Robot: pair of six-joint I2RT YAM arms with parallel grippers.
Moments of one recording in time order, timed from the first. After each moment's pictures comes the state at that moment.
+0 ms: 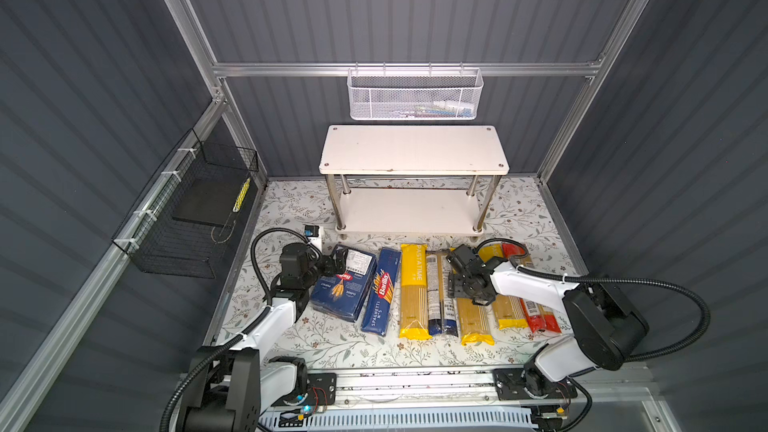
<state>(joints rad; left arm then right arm) -0.12 1.16 0.43 0.26 0.25 -0.12 0.62 1.54 0.77 -0.56 0.24 0.69</state>
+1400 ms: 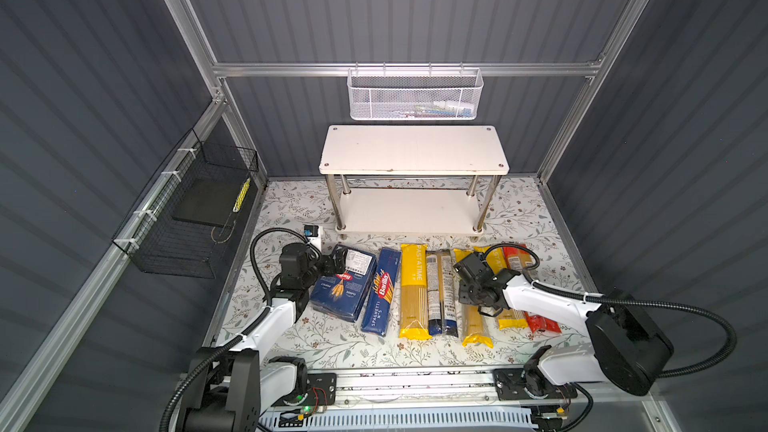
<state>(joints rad) -0.12 1.15 0.43 0.26 0.24 -0.12 0.64 1.37 0.64 -0.51 0.27 0.71</state>
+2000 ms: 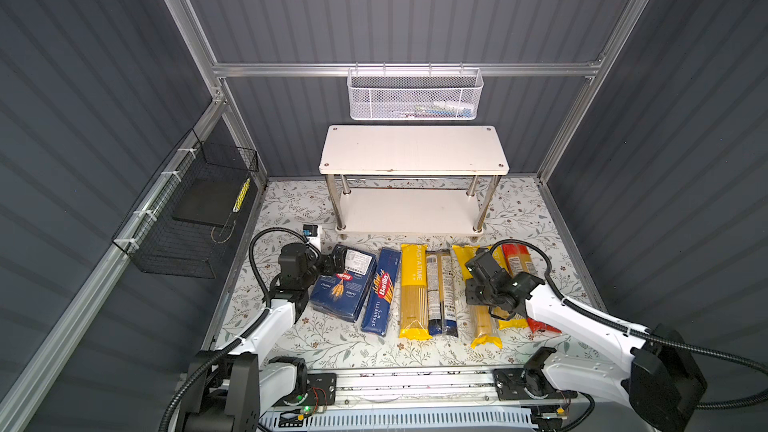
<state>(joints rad) -0.12 1.13 0.43 0.26 0.24 -0.12 0.64 1.13 0.67 -0.63 0.23 0.59</state>
